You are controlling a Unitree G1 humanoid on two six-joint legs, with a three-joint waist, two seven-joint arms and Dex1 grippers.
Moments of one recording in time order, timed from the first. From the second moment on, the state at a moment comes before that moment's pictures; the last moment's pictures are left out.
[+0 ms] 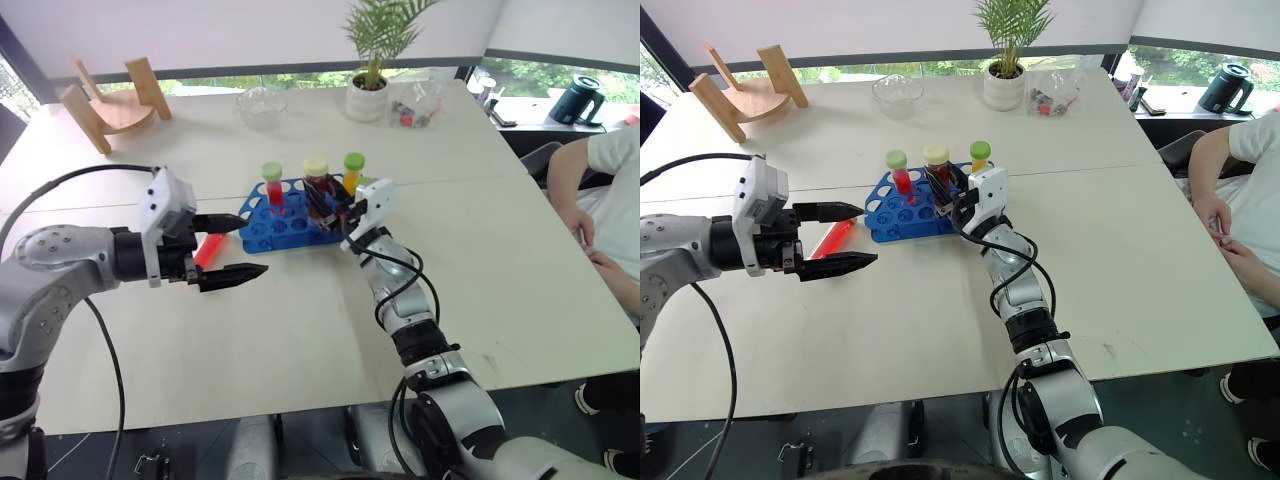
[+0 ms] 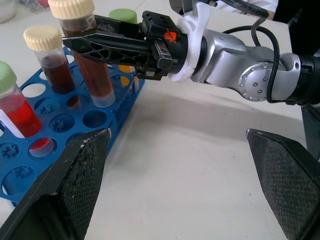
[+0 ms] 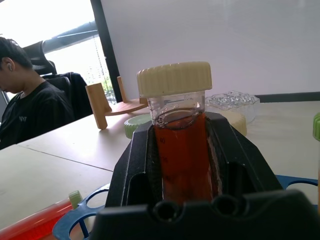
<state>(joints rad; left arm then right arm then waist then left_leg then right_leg) -0.34 0.94 0.19 -0.44 -0.79 0.80 -0.96 -0.63 0.05 0.07 0.47 0.15 -0.27 0.42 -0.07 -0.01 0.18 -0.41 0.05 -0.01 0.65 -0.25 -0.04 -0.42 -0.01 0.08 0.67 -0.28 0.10</state>
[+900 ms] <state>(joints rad) -0.34 0.92 0.18 -0.44 -0.78 0.80 -0.93 -0.54 0.01 0.10 0.37 0.12 -0.15 0.43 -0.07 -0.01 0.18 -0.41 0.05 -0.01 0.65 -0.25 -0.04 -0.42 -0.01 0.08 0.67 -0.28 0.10</state>
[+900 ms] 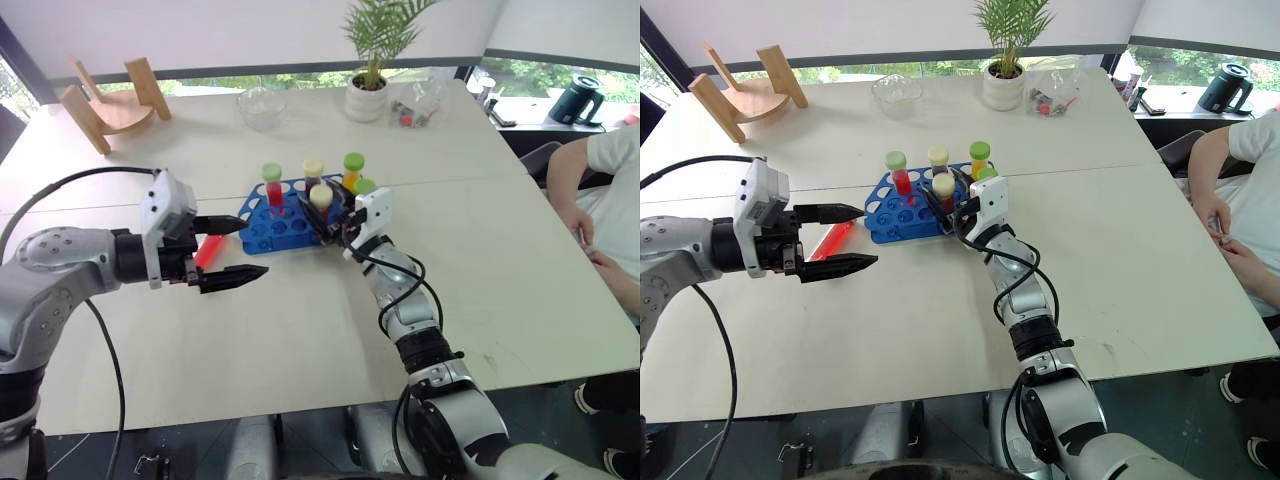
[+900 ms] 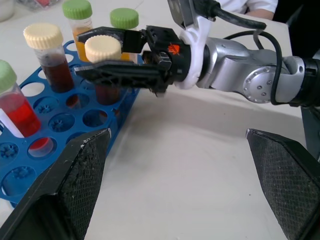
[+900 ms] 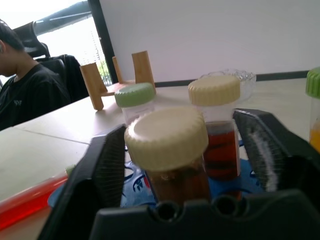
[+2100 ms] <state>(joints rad) -0.84 0.76 -0.22 0.22 -0.35 1.34 -0.60 -0.65 -0.80 0.09 -0.39 0.53 0.61 1.13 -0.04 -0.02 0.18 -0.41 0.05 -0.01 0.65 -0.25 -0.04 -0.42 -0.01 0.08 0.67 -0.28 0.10</state>
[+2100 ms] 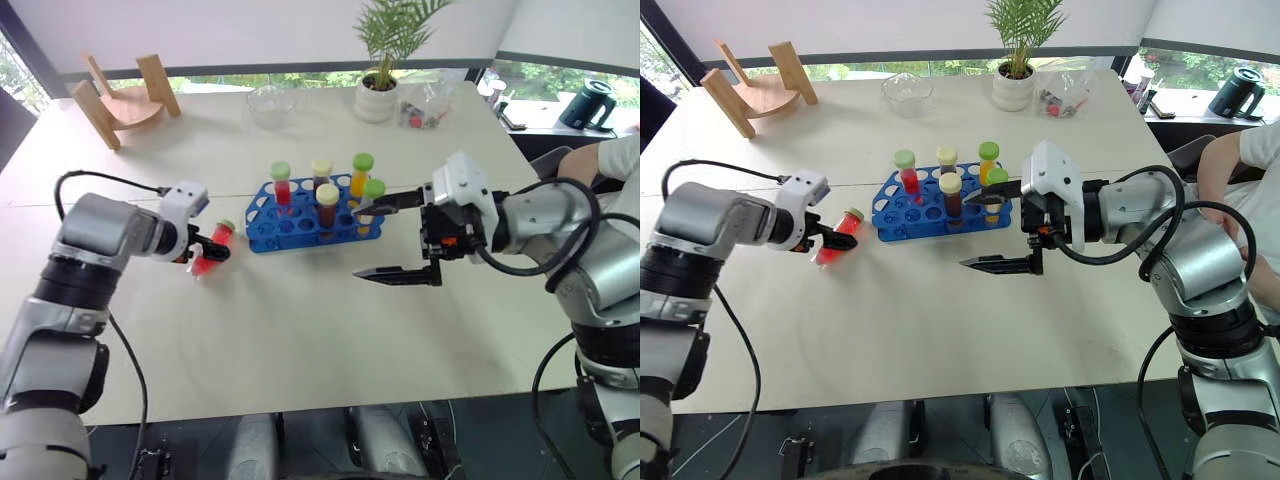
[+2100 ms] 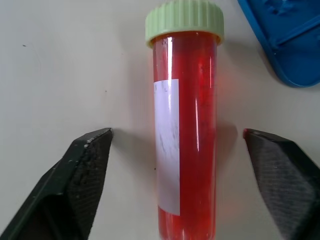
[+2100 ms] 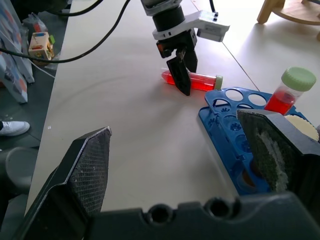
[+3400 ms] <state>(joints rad) -0.53 0.17 0.10 0.33 -0.38 -0.03 -0.84 -0.43 -0.77 -0.02 -0.55 0.57 0.69 0.83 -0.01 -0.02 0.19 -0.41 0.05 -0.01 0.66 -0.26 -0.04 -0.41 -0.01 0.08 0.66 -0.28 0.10</state>
